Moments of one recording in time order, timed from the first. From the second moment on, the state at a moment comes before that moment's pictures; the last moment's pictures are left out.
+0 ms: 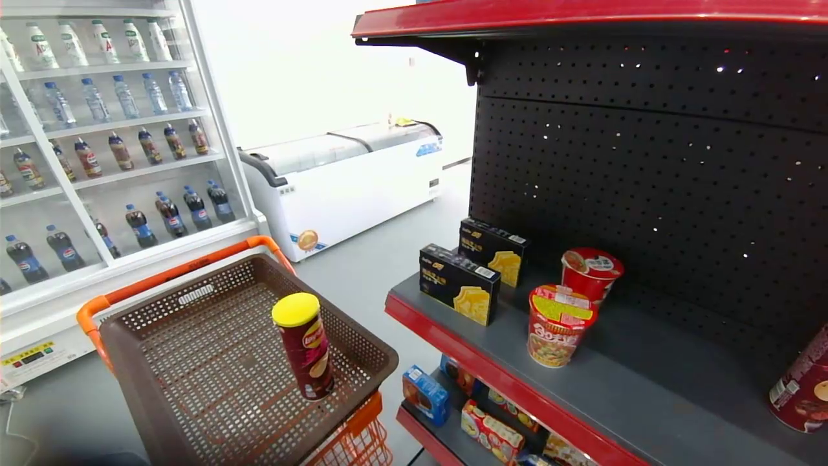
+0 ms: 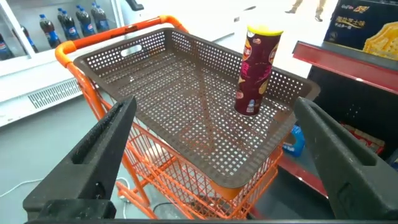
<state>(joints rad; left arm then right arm) 0.00 0.01 0.00 0.00 0.05 -0.03 -0.01 0.00 0.00 0.01 0.00 0.00</state>
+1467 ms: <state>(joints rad) 0.03 1.18 -0.49 -0.14 -0.26 0.12 -0.01 0.00 0.00 0.01 0.00 0.00</state>
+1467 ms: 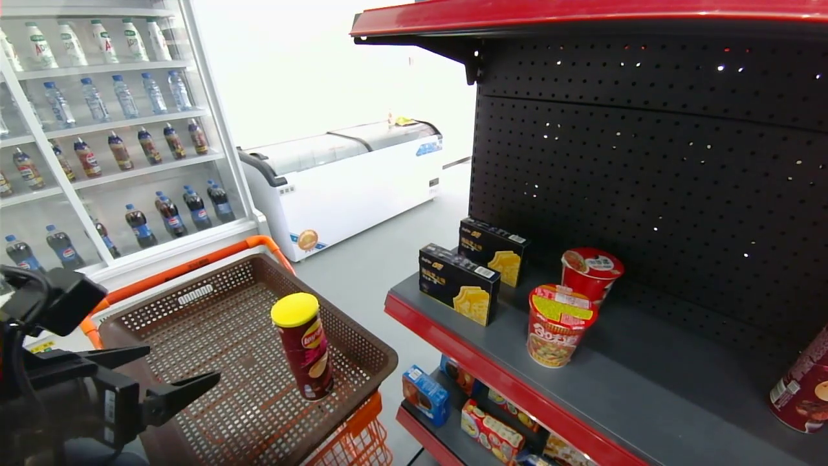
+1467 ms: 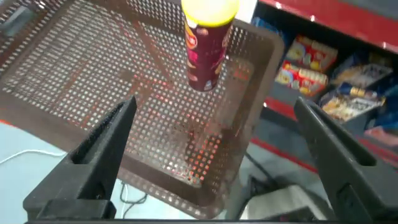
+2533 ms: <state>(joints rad) 0.09 1.76 -0.48 -0.64 -0.40 0.30 -0.01 0.00 0.00 0.01 0.00 0.00</state>
